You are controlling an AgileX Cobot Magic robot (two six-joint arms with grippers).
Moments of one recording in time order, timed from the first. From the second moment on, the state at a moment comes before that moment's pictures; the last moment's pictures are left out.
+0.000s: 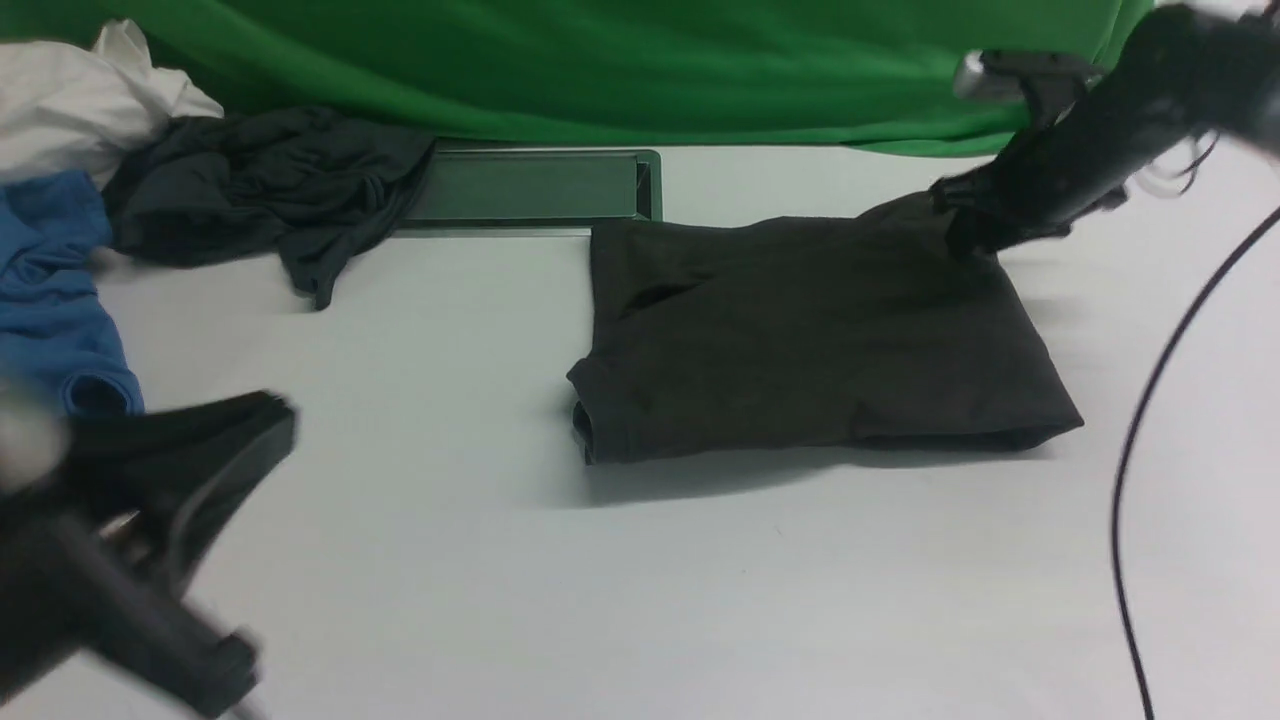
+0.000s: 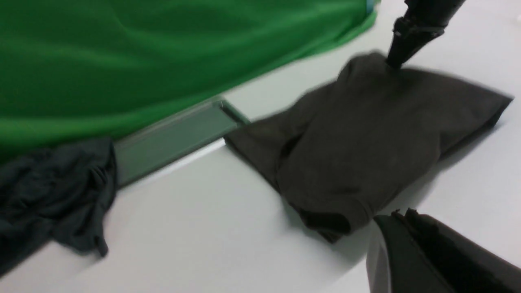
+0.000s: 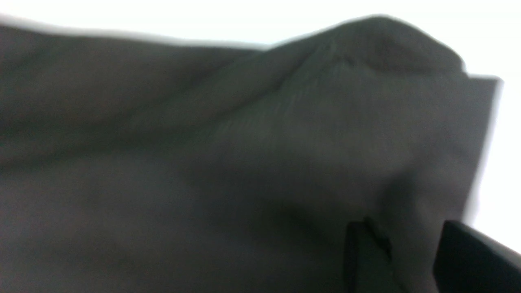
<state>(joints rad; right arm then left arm) 0.06 2.21 -1.86 0.24 0.90 -0.22 -0.40 0.49 -0.44 -0.21 0.29 0.41</state>
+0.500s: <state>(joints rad) 0.06 1.11 -1.13 0.12 1.02 -0.08 -0.40 0.14 -0.31 -0.21 0.29 0.41</state>
